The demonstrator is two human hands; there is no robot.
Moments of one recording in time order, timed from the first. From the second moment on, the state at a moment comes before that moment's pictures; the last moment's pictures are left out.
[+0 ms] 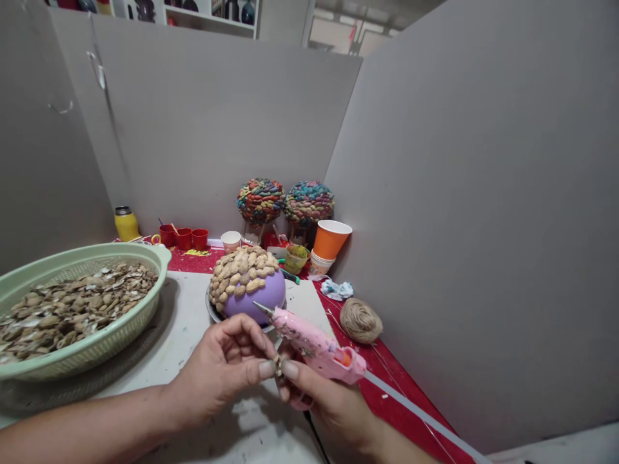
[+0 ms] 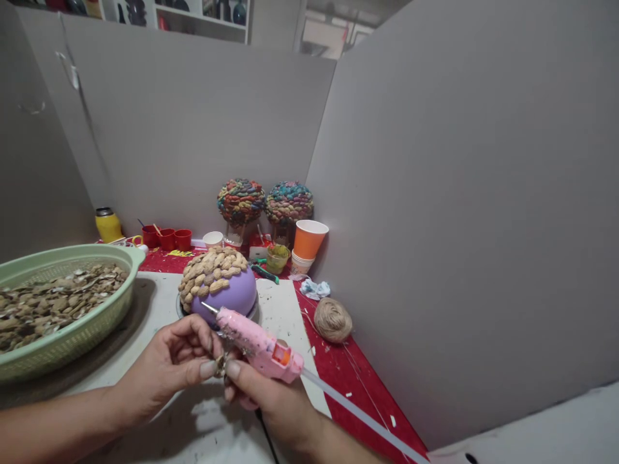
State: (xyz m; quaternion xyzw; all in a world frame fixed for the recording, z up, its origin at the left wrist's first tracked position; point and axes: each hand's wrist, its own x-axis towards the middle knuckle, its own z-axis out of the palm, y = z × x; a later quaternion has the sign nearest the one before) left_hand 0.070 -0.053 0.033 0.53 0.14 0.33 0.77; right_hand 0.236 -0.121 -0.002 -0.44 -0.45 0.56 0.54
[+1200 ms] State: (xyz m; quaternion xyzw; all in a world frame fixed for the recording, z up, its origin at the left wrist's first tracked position) left_hand 0.072 -0.056 0.022 0.56 0.17 0.39 0.71; right_hand 0.231 -0.120 0.014 -0.48 -0.62 0.23 0.57
